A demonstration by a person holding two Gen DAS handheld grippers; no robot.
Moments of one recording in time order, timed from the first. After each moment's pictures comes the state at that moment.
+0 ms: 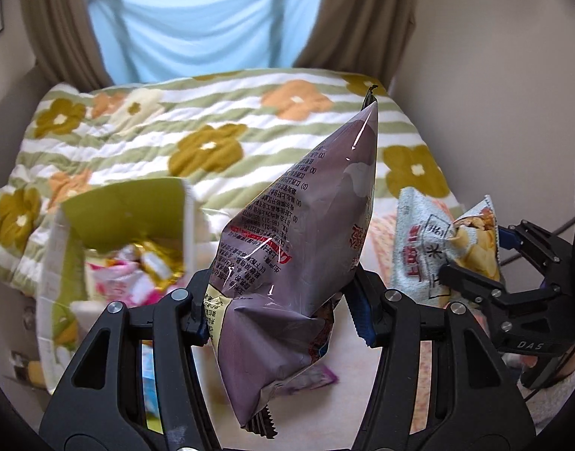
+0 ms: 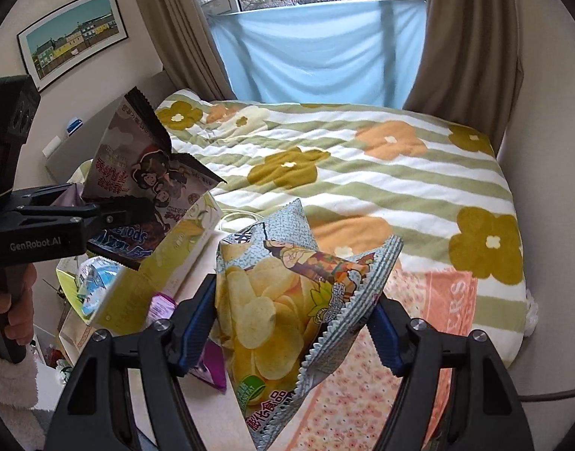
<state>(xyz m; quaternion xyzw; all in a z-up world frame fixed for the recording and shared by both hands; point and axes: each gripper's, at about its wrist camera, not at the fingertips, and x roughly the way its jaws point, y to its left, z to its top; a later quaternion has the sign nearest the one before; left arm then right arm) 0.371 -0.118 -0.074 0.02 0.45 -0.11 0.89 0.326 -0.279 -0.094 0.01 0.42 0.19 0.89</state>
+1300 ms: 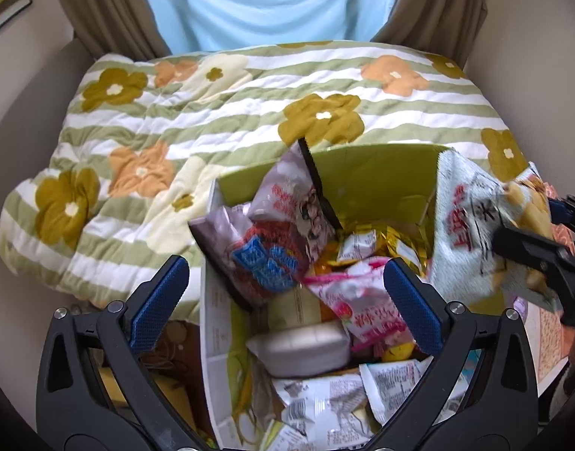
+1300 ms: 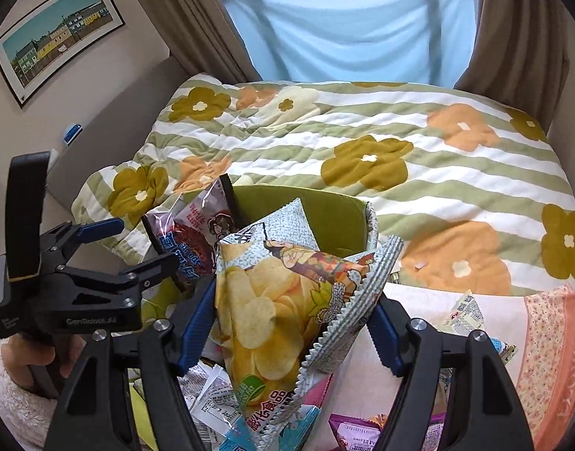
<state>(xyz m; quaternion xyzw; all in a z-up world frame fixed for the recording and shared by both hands) 0.447 0.137 -0.138 0.05 0.50 -0.05 0.87 0.413 -0.026 -0.117 0.06 0.47 0.20 0.86</state>
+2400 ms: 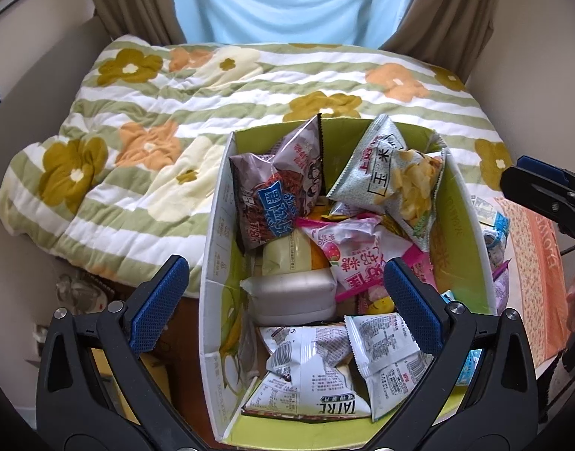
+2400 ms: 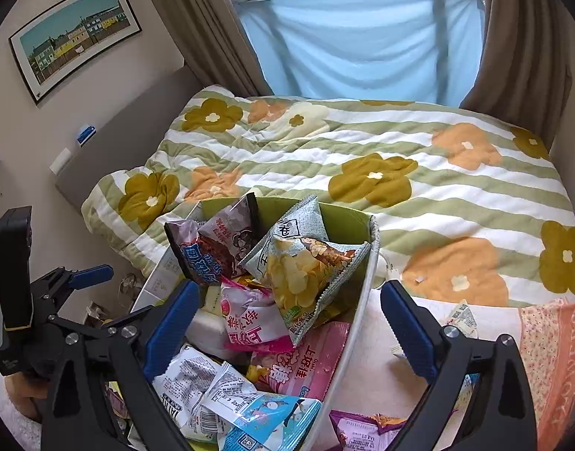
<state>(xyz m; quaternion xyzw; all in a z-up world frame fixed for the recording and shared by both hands) 0.387 0.148 -0.127 0.01 0.49 -0.04 0.87 0.387 -0.032 -0.092 0.05 0.44 0.21 0.87</state>
